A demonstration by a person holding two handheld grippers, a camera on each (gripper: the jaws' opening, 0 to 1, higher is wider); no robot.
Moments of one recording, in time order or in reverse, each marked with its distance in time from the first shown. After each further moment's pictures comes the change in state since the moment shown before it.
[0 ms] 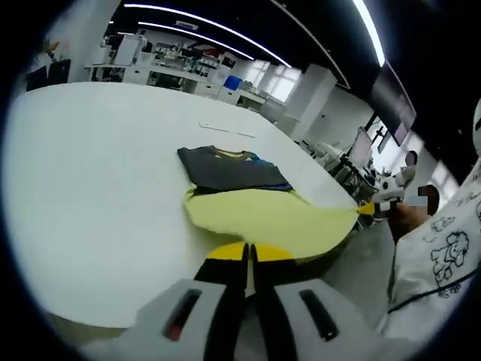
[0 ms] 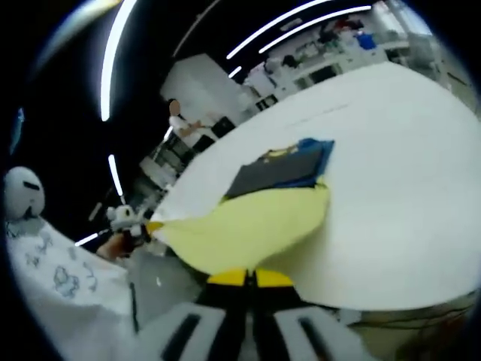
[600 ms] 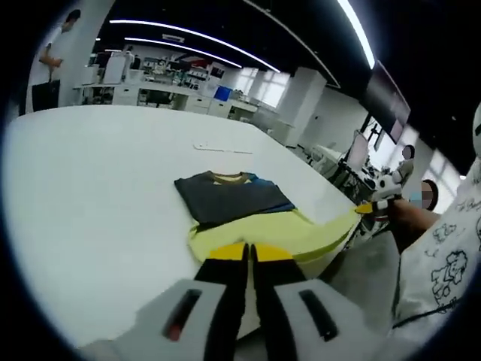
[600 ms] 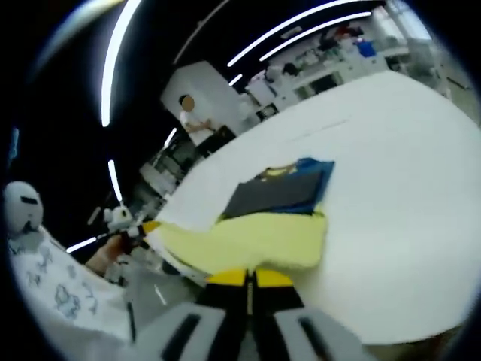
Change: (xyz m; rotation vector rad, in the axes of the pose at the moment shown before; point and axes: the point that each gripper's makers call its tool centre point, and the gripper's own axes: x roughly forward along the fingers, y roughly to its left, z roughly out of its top) left arm 0.016 0.009 0.051 0.078 -0.048 -0.016; right arm 0.011 -0.011 0.049 -0.011 -0.055 -0.004
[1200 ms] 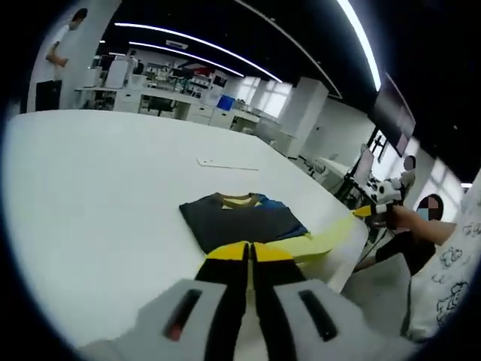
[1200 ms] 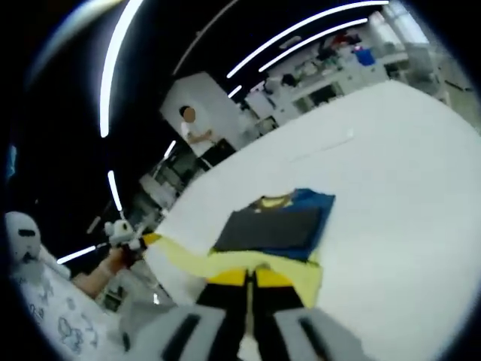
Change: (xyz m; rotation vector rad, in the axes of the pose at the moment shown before) left arm 0.048 0.036 0.041 -0.021 -0.051 0.005; right arm 0.040 -0.024 0.070 0.006 -0.071 0.011
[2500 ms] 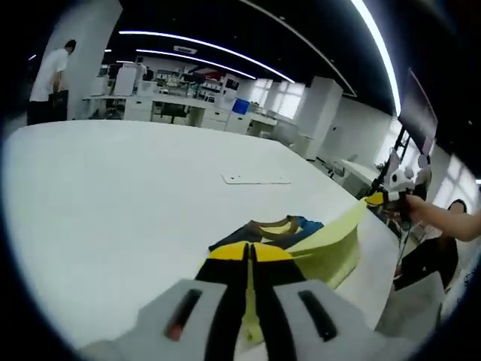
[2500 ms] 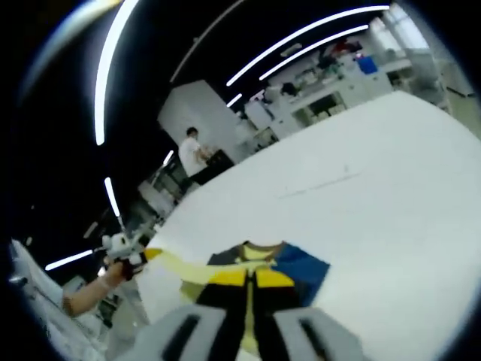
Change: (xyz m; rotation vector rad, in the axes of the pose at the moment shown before) left arm 0.079 0.068 0.046 0.027 -0.016 0.107; right arm 0.080 -0.040 0.101 -0.018 -0.050 -0.001
